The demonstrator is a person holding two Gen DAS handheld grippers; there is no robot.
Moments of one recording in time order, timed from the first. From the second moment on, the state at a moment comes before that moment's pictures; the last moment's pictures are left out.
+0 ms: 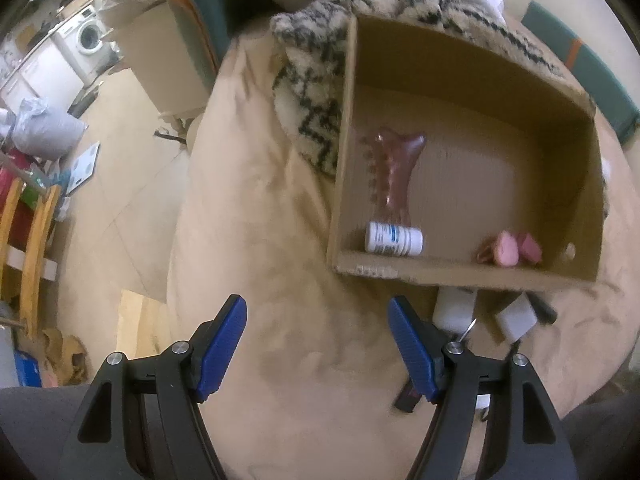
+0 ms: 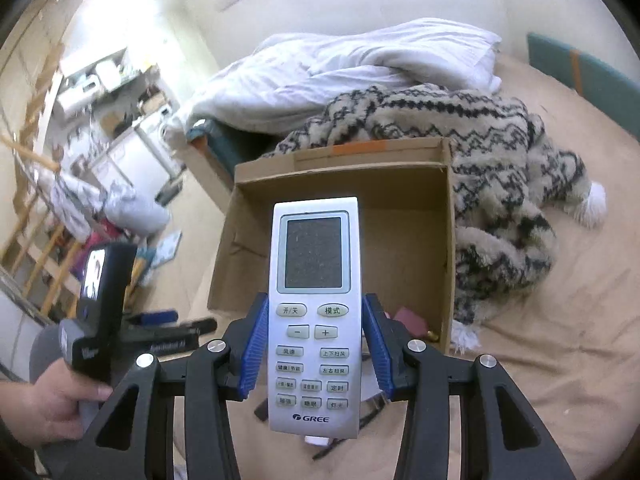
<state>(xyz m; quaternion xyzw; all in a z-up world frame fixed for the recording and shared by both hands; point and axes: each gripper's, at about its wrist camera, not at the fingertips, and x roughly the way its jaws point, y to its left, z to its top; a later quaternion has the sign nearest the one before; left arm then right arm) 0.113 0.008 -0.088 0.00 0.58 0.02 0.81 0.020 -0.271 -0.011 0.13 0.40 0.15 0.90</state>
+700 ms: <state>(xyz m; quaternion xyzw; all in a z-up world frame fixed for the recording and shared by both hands) 0.111 -0.061 -0.179 0.13 0.68 -0.08 0.72 0.034 -0.281 -0.022 0.17 0.42 0.13 0.88</state>
